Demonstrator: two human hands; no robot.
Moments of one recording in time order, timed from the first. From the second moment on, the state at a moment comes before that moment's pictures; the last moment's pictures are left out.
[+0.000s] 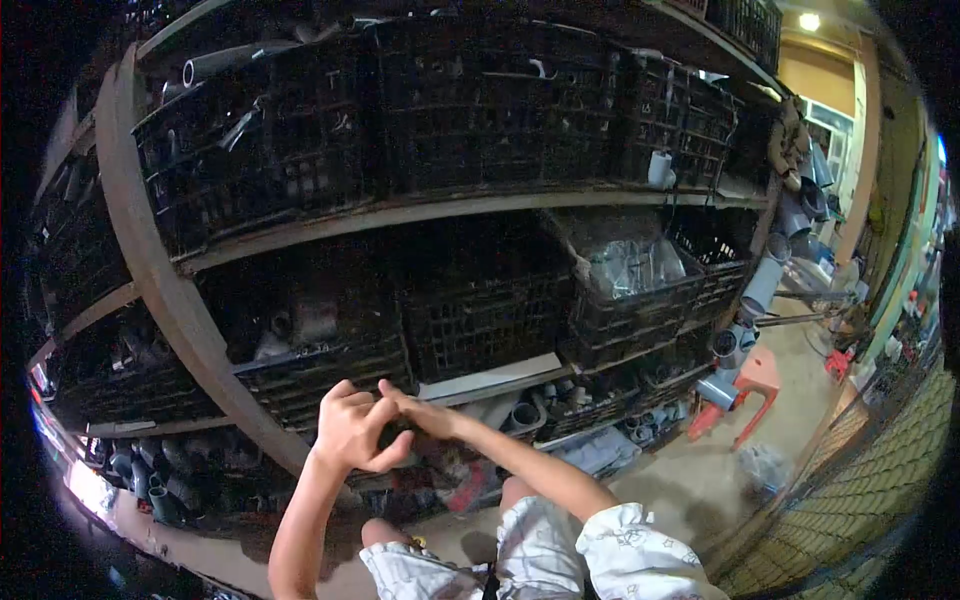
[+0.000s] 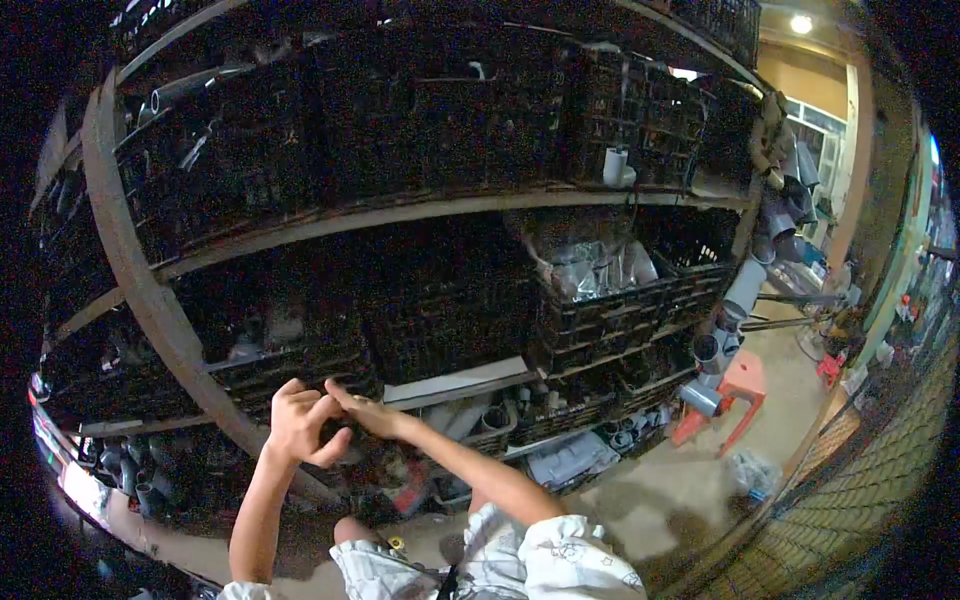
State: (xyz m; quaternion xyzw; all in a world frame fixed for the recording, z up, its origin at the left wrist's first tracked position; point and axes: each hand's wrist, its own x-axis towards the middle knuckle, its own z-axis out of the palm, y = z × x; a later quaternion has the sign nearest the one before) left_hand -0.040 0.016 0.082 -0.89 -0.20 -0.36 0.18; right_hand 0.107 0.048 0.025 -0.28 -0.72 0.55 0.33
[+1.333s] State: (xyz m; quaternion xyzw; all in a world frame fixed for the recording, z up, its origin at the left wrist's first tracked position) left_hand -0.020 -0.003 0.079 -0.56 -0.29 -0.65 -0.43; right_hand 0.111 0.019 0.076 -0.32 -0.58 0.21 0.72
